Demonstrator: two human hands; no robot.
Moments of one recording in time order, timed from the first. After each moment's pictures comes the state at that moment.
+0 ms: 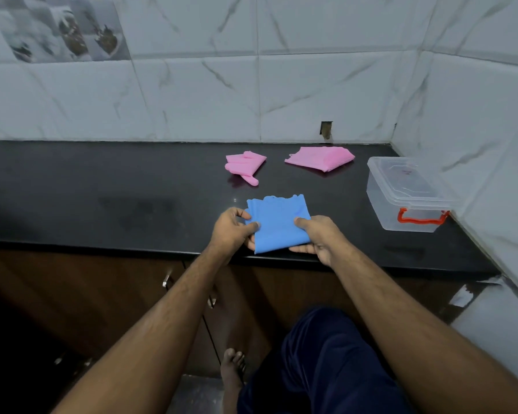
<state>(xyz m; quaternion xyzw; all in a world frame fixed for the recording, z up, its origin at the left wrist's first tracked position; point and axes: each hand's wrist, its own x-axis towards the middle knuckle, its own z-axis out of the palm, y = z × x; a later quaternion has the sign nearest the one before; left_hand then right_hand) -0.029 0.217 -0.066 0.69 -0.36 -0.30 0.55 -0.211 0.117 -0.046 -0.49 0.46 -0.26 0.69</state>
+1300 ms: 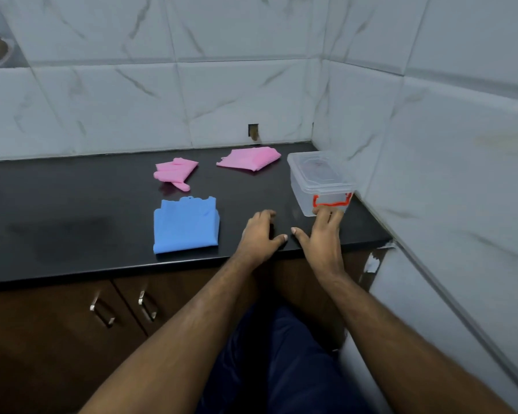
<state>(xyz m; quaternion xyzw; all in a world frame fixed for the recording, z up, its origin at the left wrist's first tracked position) -0.200 0.140 -0.072 0.70 -0.61 -0.17 0.34 -0.357 0.109 -0.081 -0.73 0.52 -0.43 0.08</state>
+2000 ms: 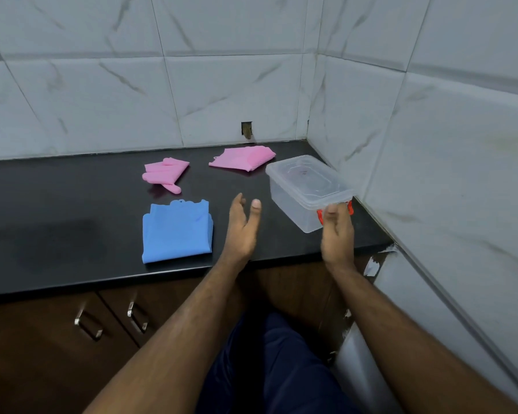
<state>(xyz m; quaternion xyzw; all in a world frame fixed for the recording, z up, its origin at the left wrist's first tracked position) -0.185 0.134 -0.066 0.61 -0.46 -0.30 0.57 -0.372 0.083 -0.080 -0.61 0.42 -0.60 0.29</state>
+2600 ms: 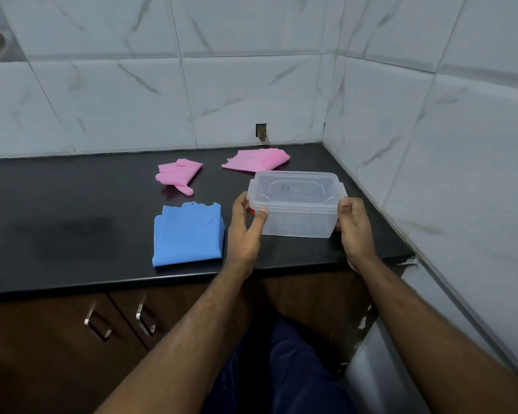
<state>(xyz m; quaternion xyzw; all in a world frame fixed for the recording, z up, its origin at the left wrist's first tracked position) -0.170 0.131 -0.072 0.57 -0.42 -0.28 0.65 -0.378 0.041 -0.073 -0.63 0.43 -0.52 0.39</state>
